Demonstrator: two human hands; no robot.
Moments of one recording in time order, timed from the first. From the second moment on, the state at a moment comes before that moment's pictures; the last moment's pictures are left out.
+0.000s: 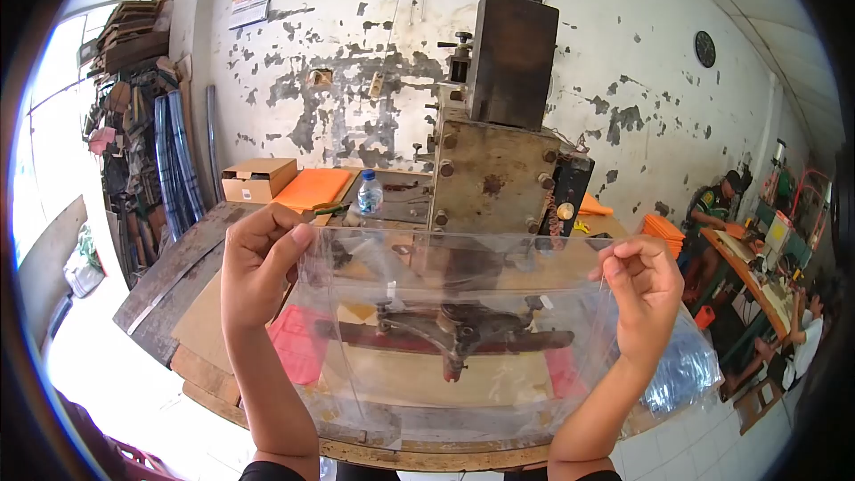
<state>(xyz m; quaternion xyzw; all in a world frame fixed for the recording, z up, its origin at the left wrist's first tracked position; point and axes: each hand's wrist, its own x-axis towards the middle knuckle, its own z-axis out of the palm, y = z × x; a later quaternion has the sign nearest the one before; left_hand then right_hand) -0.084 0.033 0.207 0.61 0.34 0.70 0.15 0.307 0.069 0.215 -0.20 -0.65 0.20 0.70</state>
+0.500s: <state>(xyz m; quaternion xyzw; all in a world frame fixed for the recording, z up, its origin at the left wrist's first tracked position) -0.090 0.029 0.210 0.66 0.39 0.62 0.17 0.311 0.072 0.213 -0.31 -0.68 0.20 0.64</state>
